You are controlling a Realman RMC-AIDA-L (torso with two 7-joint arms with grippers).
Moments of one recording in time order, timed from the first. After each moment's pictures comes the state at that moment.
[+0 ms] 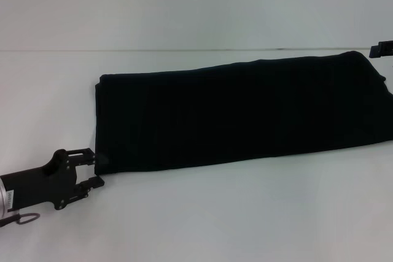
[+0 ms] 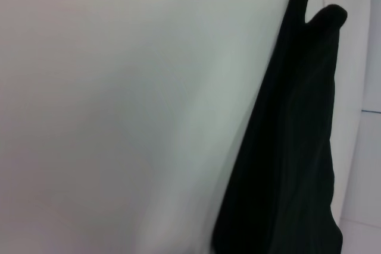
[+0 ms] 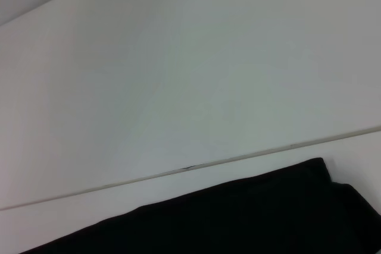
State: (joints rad) left arm -0.49 -2.03 0.28 0.44 2.31 1.36 -2.67; right arm 0.75 1.80 -0.80 -0.58 -2.26 -1.02 2.53
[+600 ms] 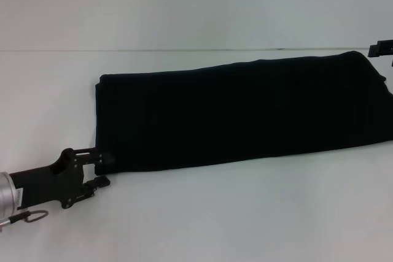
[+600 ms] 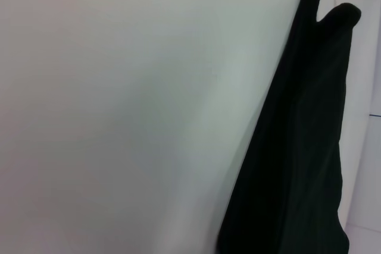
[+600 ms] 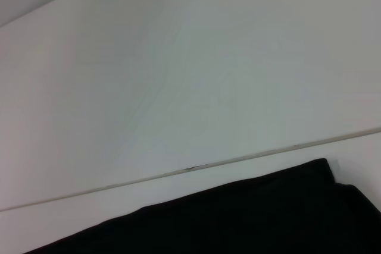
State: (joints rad) left arm -0.51 -2.05 0.29 0.43 2.31 1.32 -2.69; right arm 0.75 1.80 -0.80 -0.58 -2.26 -1.02 2.53
